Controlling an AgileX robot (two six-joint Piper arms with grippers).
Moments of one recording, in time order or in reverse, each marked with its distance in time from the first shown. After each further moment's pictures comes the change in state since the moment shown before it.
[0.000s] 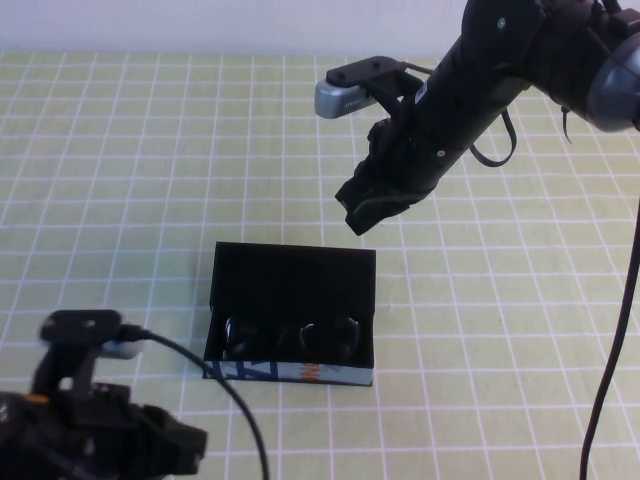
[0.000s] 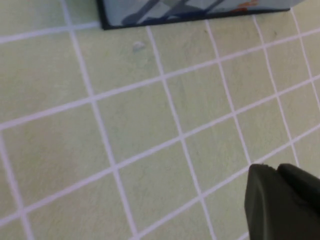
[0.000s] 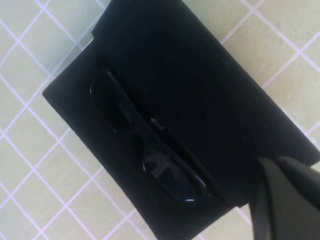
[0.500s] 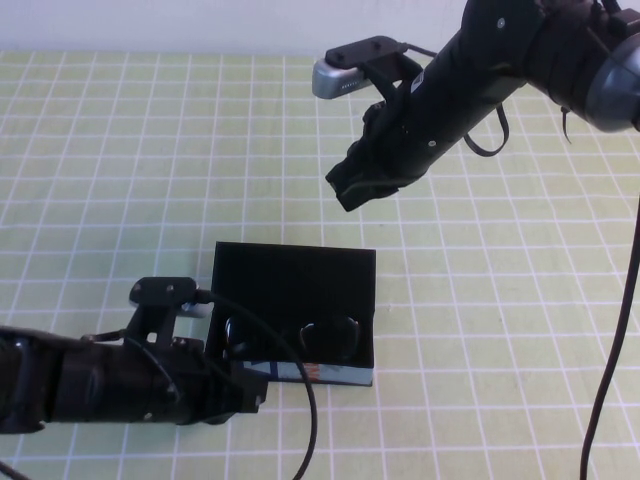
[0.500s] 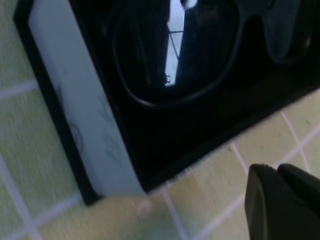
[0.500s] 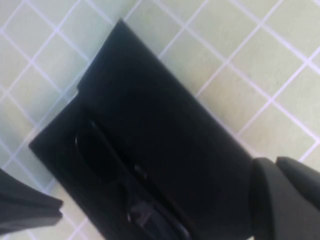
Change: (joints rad) right arm 0.000 0.000 0.000 0.003 -0.114 0.012; left arm -0.007 0.492 -0.103 -0.831 -0.030 0.960
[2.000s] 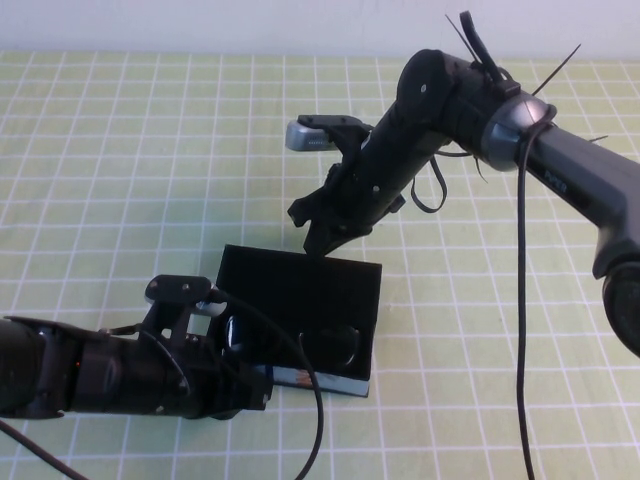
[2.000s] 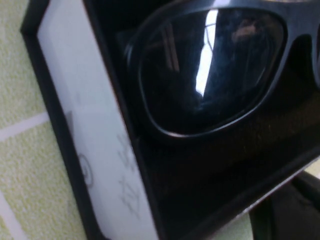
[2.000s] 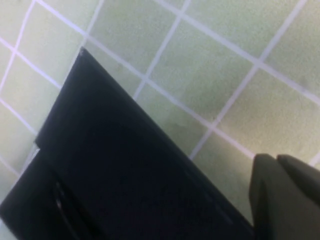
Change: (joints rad) right arm 0.002 0.342 -0.232 0.123 0.087 0.130; left arm 0.000 0.105 -0.054 -0.030 -0.002 0.086
